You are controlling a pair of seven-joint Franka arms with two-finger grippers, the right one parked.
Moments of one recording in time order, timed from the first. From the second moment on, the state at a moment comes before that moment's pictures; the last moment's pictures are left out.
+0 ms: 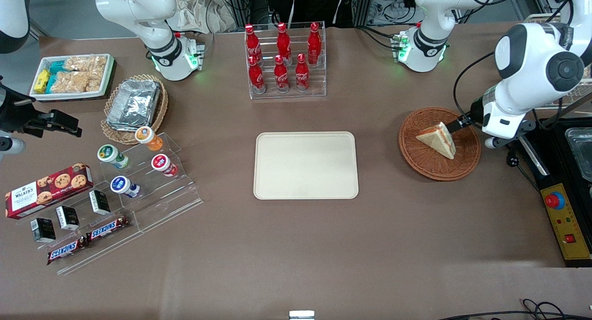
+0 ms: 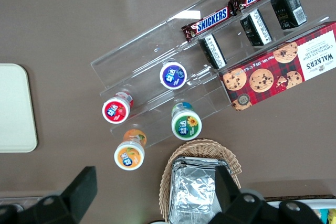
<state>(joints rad) -0.03 -0.14 -0.02 -2.28 -0.07 1.95 -0.50</state>
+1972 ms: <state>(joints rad) 0.06 0.14 -0.01 -2.41 -0.28 2.23 -0.65</state>
